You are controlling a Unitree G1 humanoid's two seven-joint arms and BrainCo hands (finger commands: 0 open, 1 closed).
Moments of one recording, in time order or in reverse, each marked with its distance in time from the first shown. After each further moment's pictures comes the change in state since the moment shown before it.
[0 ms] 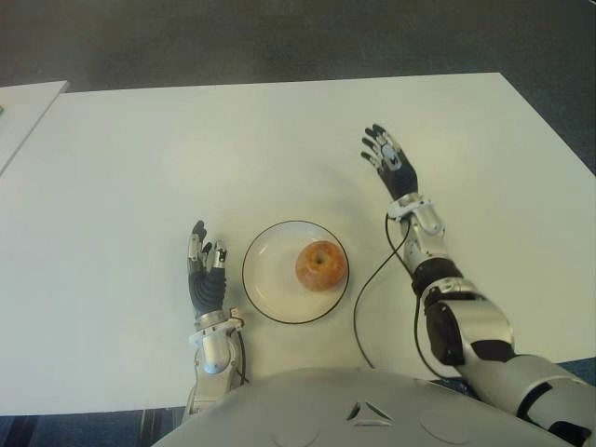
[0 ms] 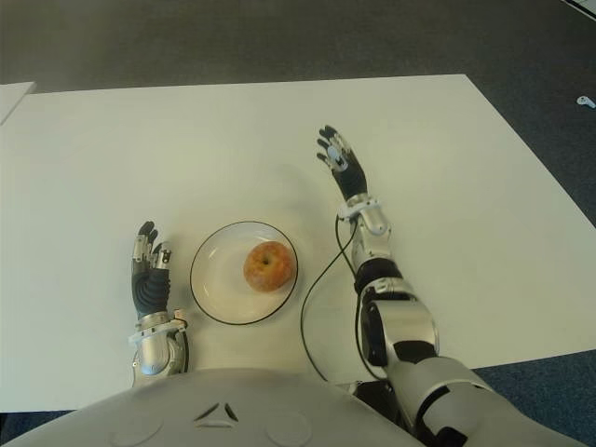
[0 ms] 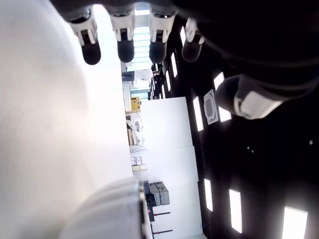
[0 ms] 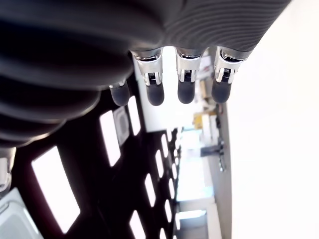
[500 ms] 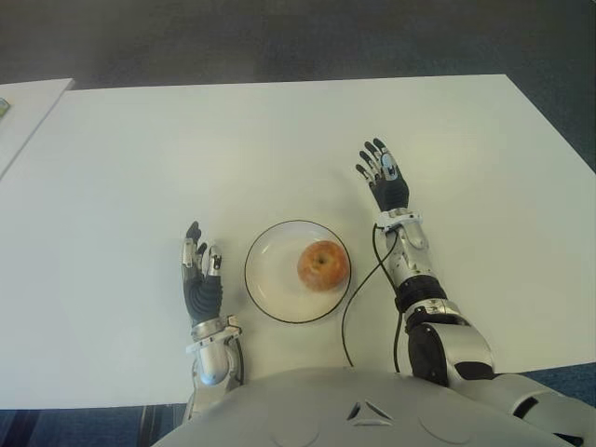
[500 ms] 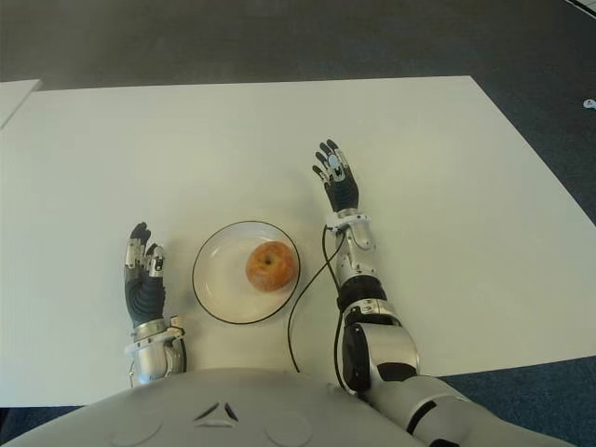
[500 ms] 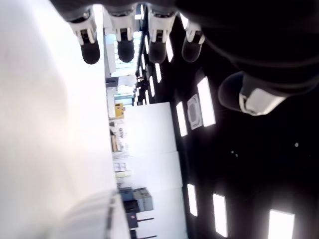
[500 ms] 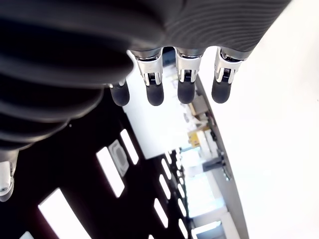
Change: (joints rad) left arm 0.010 0.001 0.011 0.052 0.001 -0.190 0.005; right arm 0.086 0.104 -0.059 -0.140 0.032 0.119 -0.058
